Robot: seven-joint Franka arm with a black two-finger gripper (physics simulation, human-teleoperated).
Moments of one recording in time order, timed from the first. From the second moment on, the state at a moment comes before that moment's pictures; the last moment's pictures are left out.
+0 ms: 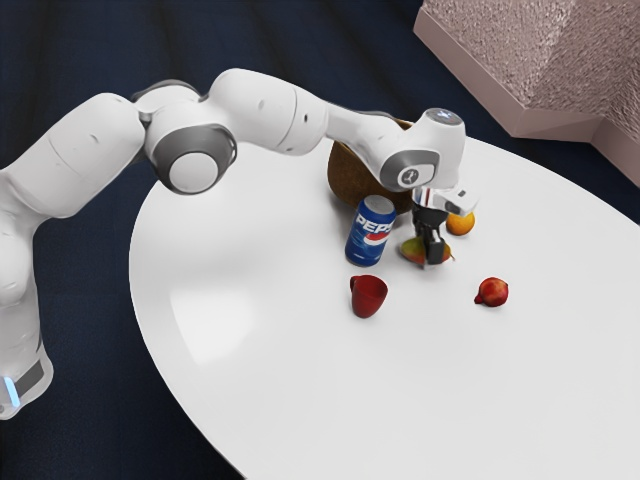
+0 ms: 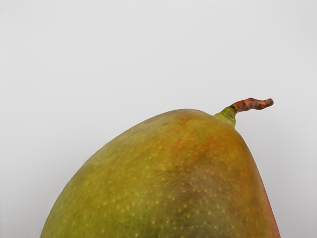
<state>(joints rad) 0.07 0.71 0.00 -1.19 -0.07 2.12 0.25</state>
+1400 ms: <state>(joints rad) 0.20 0.45 0.20 -1.22 -0.01 2.13 0.25</state>
